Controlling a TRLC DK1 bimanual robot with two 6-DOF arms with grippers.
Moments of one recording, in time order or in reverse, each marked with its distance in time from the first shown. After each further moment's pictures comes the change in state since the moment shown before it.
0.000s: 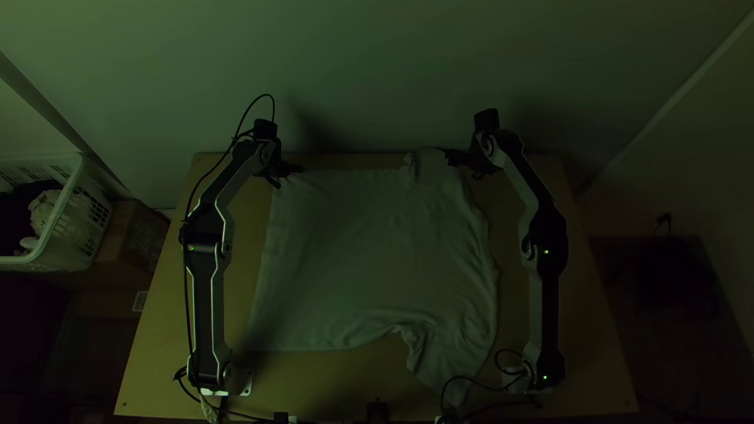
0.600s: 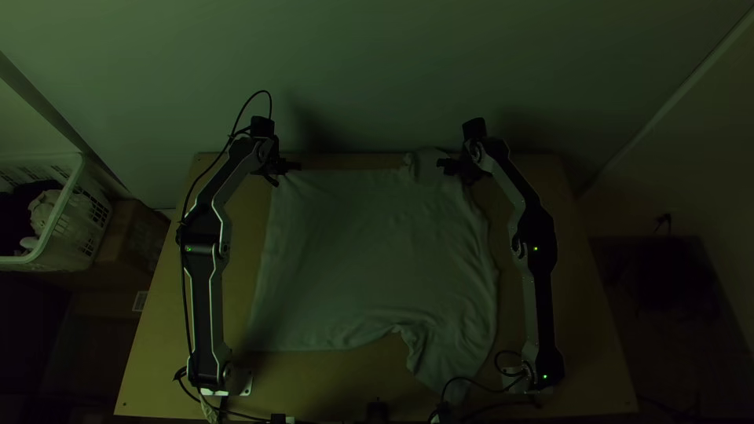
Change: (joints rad) left arm 0.005 -0.023 0.000 -0.001 0.000 0.000; right arm 0.025 0.089 0.027 0.007 -0.003 0.010
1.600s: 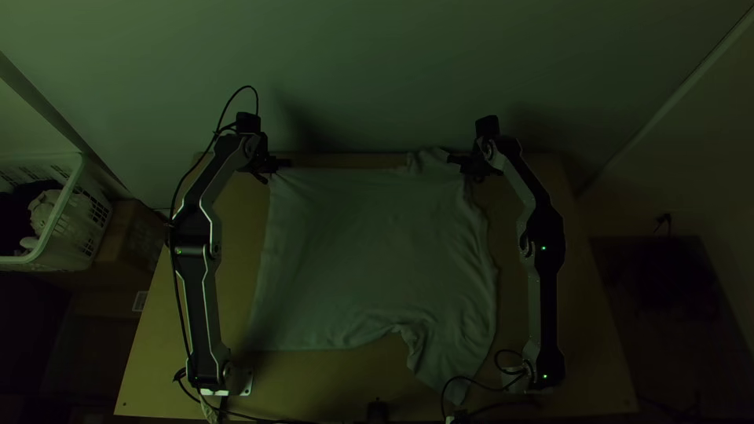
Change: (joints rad) left arm 0.051 -0.050 -0.006 -0.061 0.066 -0.011; right arm -0.057 -0.031 -0.011 -0.004 -0.003 0.000
